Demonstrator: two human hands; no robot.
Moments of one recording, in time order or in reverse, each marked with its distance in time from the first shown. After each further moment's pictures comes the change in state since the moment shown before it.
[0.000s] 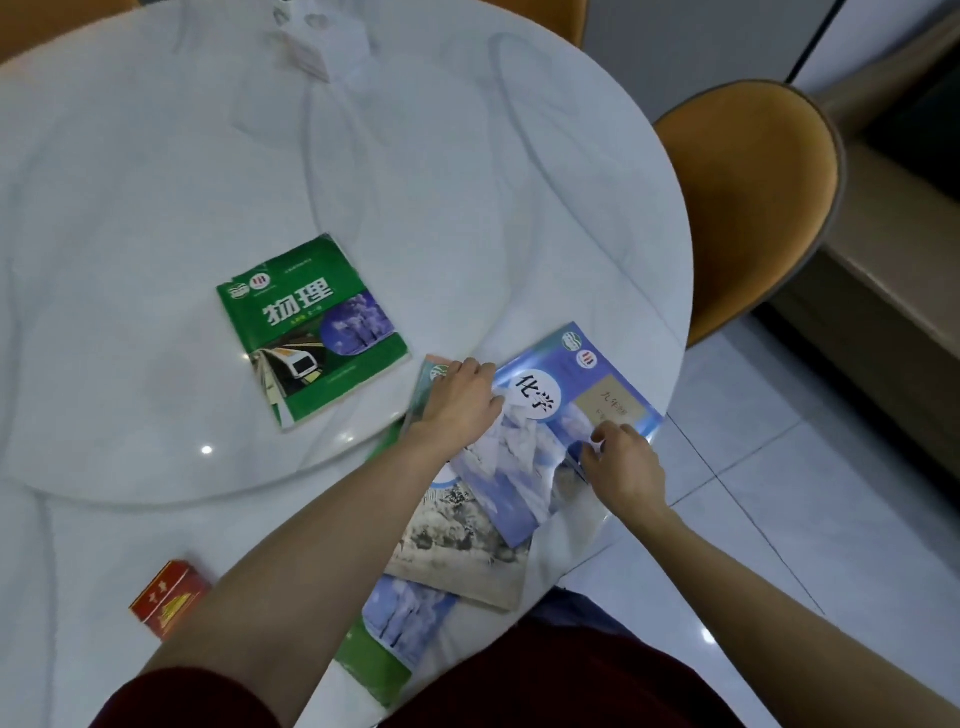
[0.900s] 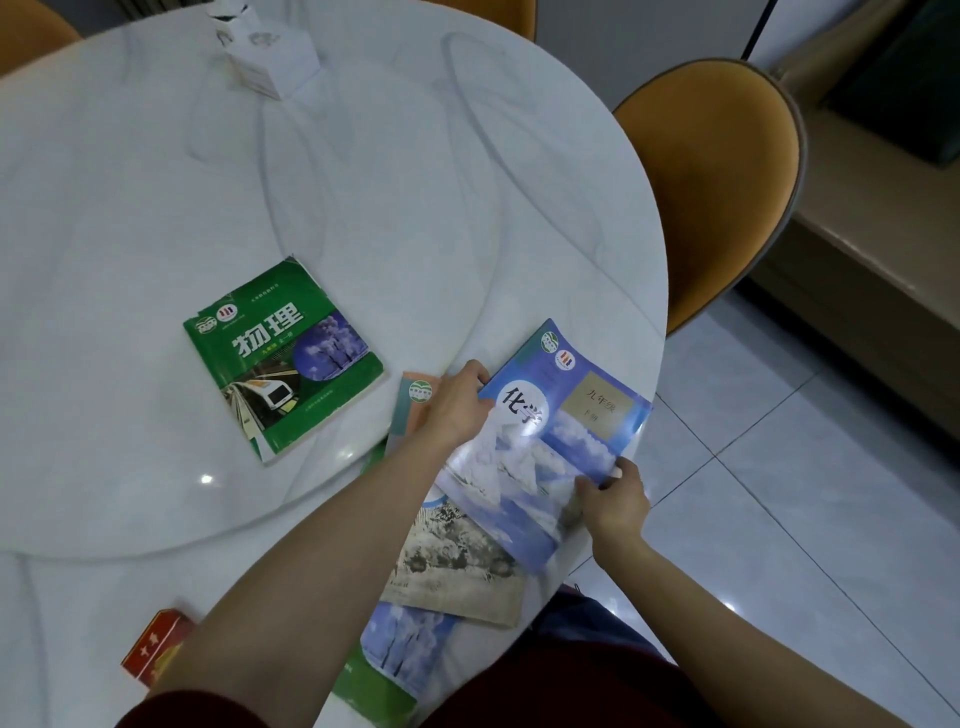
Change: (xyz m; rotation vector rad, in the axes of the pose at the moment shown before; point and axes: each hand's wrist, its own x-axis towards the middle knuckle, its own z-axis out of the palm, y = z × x) left_hand 0.022 0.015 0.001 -0.438 -0.137 -0.196; right_hand -0.026 0.008 0.032 0.825 0.111 0.556
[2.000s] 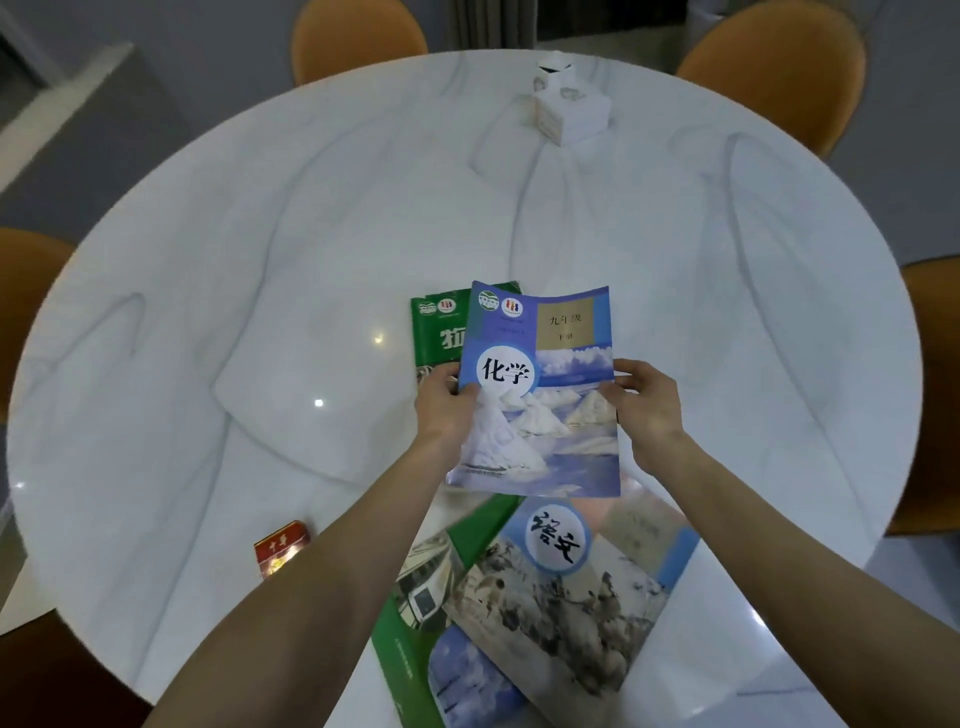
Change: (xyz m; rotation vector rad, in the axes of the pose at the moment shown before) left_hand -0.054 -0.110 -0.122 -0.959 0.785 -0.436; right_hand -0.013 -0.196 0.150 -0.113 -0.604 -0.489
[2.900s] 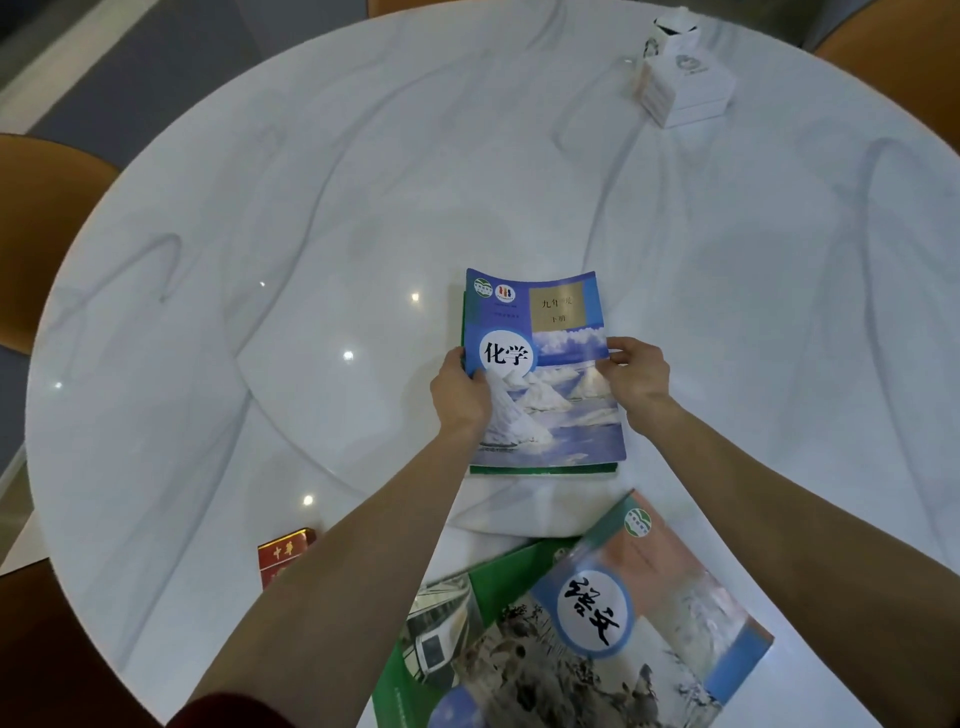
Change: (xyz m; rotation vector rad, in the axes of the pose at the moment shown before) left_hand 0.087 -0.013 -0.005 0.196 0.212 0.009; right_hand 0.112 -0.013 0.107 -0.371 -0.111 -0.060
